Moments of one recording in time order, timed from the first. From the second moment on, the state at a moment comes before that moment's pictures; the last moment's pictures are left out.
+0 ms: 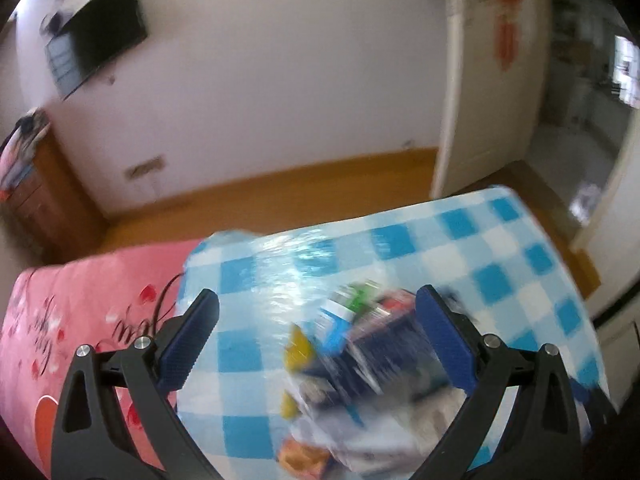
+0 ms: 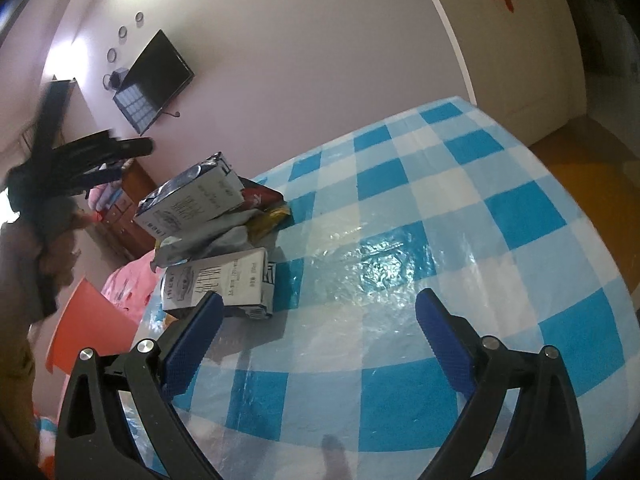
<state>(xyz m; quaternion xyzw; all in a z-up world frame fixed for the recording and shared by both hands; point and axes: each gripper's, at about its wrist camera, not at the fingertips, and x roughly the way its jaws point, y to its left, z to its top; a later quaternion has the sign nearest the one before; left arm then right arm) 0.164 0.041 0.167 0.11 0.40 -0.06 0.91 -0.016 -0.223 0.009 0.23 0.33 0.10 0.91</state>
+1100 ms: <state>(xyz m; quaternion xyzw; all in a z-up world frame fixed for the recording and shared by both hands) 0.241 0.062 0.021 -0.03 0.63 -0.10 0.77 -0.008 -0.243 0.004 0.25 0.33 0.09 0.91</state>
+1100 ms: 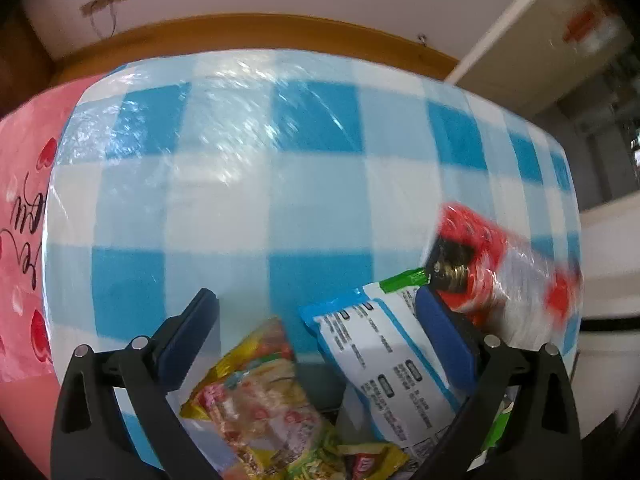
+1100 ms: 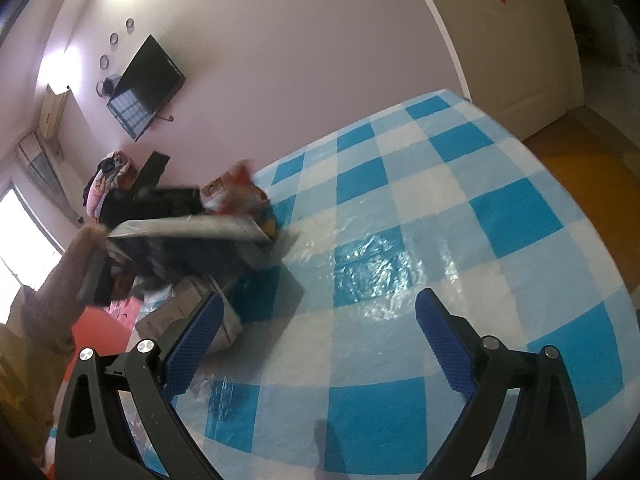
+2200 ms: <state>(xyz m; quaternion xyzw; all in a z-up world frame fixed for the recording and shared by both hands) 0.107 0.005 0.074 -0.03 0.54 -0.13 0.83 -0.013 -0.202 0.004 0.19 0.37 0.16 0.90</state>
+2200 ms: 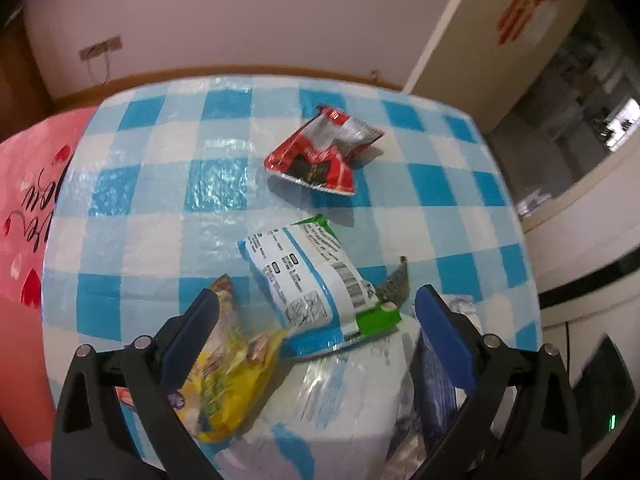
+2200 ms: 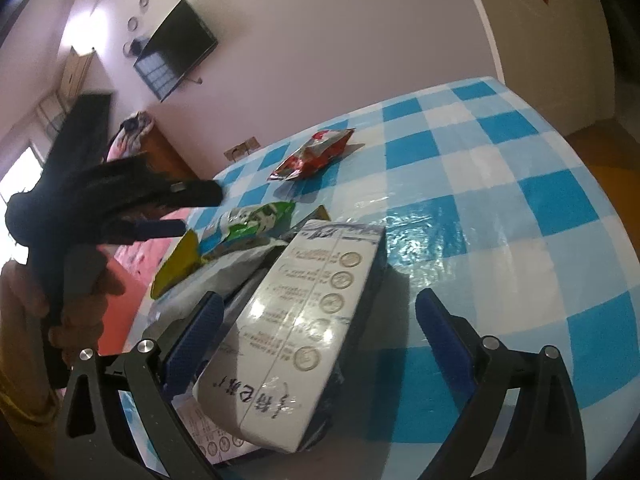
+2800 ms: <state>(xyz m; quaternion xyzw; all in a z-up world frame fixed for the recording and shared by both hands) 0.137 -0.008 0.033 -0.02 0.59 -0.05 0.81 -0.002 -0.202 -0.007 0.21 0.38 0.19 0.88</state>
